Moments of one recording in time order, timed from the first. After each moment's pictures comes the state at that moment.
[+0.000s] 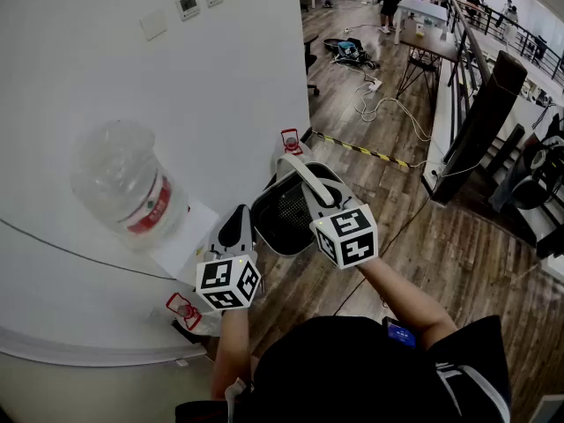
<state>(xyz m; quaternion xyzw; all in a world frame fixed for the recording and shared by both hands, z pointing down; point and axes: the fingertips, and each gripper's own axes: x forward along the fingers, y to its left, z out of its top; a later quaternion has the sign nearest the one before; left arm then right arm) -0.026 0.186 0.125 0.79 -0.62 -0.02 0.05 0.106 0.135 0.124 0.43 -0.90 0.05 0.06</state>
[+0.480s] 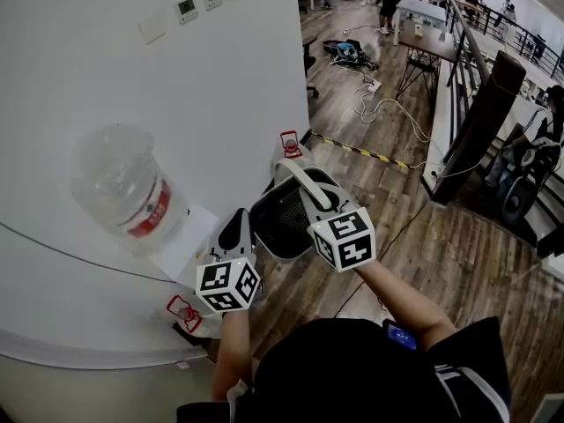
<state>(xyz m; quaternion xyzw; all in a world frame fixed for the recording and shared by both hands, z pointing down) -0.027 0.184 0.130 0.78 -0.62 -0.02 0.06 0.104 0.136 0.128 0.43 -0.90 0.06 0.07</state>
